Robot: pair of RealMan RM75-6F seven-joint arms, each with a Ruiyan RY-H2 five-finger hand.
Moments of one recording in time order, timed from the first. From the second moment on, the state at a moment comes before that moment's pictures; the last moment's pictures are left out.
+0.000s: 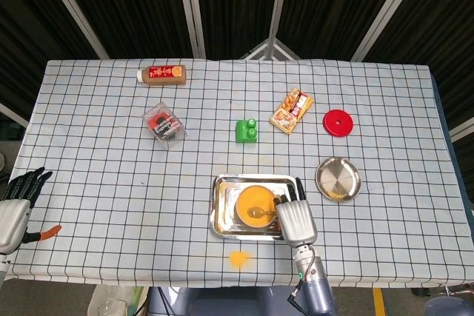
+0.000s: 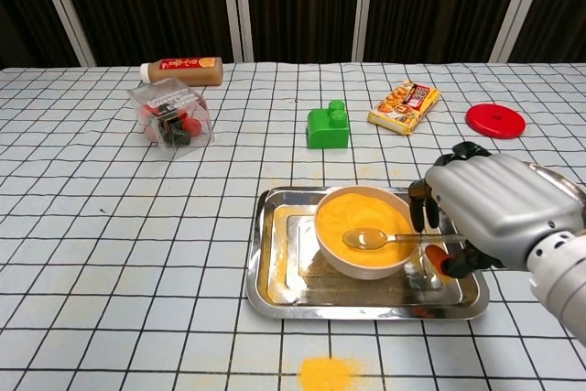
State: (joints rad) left arm -0.11 -1.05 0.00 -1.73 1.45 1.38 0.03; right arm 0.42 -1.83 0.05 -1.76 -1.13 1.46 -1.05
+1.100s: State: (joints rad) left arm -0.11 -1.04 0.00 -1.73 1.45 1.38 0.03; right arm 0.41 -1.84 0.06 -1.74 -1.19 1.45 -1.00
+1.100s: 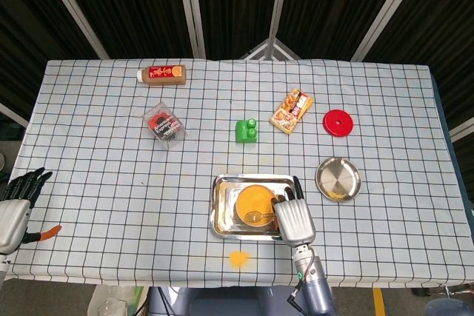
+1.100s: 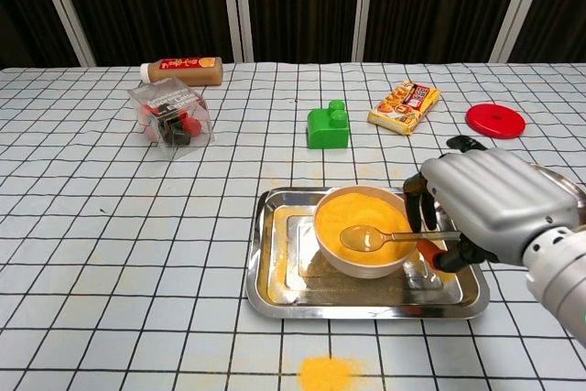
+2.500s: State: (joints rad) left arm -0.11 -1.04 0.00 -1.73 1.45 1.38 0.02; right arm 0.41 -1.82 0.09 -1.79 -1.26 1.44 -1.09
